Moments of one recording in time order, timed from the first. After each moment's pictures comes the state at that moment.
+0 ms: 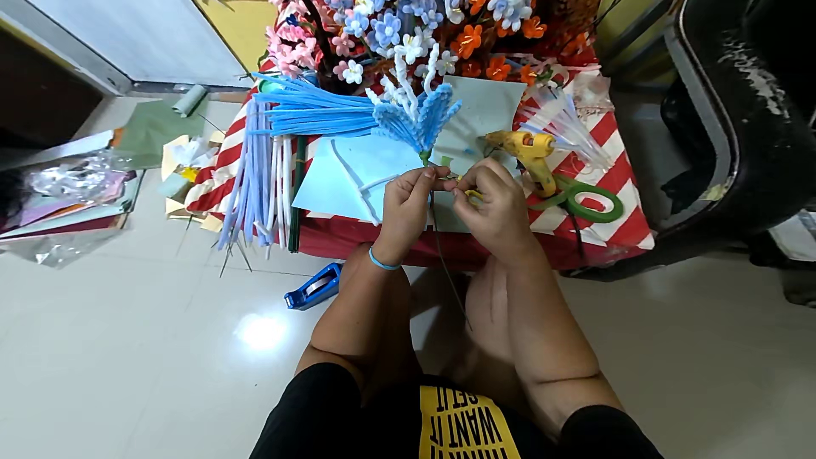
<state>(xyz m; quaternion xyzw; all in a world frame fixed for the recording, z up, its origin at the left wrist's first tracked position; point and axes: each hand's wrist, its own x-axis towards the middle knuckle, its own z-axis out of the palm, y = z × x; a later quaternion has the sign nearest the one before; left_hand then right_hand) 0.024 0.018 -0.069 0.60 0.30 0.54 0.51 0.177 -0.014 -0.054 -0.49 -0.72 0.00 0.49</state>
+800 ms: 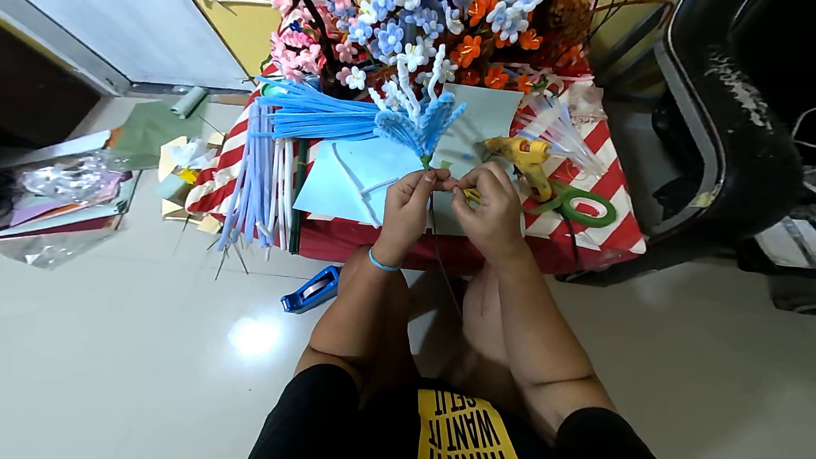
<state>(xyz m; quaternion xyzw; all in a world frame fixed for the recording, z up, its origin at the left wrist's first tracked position) 0.024 0.020 -0.070 0.60 0.27 0.55 0.52 0.169 -0.011 -0.059 -0.50 -0.69 -0.04 0.52</state>
